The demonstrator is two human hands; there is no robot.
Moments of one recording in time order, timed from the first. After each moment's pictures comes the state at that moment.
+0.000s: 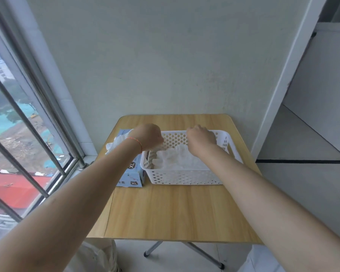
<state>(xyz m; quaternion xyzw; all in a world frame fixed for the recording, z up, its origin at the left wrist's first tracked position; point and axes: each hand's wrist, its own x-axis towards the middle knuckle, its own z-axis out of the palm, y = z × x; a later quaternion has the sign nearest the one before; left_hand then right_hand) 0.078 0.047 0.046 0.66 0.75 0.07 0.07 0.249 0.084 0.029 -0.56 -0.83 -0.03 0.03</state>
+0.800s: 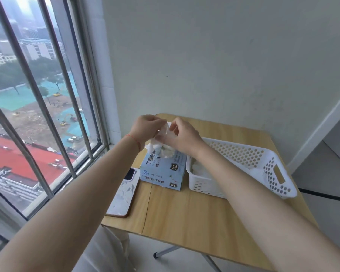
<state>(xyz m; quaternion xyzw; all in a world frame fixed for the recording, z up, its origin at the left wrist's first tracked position) -0.046 0.004 0.043 0.40 0.68 0.54 0.29 0.095 0.049 0.043 -0.39 -0.86 0.24 0.22</state>
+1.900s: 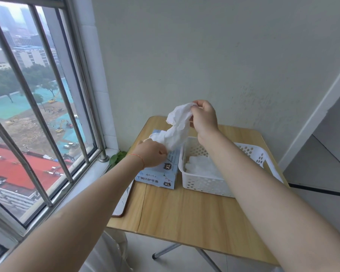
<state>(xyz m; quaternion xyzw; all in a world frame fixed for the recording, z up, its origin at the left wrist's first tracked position) -0.023 -0.003 -0.005 0.66 0.75 0.10 0.06 0.121 0.080 0.076 -0.43 -0.57 0.48 0.50</state>
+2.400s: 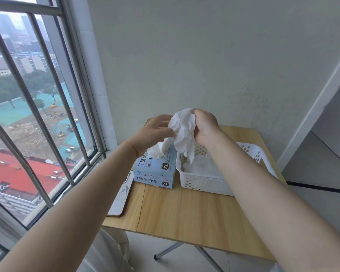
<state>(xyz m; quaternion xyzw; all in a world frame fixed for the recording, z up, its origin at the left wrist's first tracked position) -0.003 -0.020 0.063 0.57 0.56 0.46 0.39 0.139 0.073 0.081 -0.43 -0.45 0.64 0.45</state>
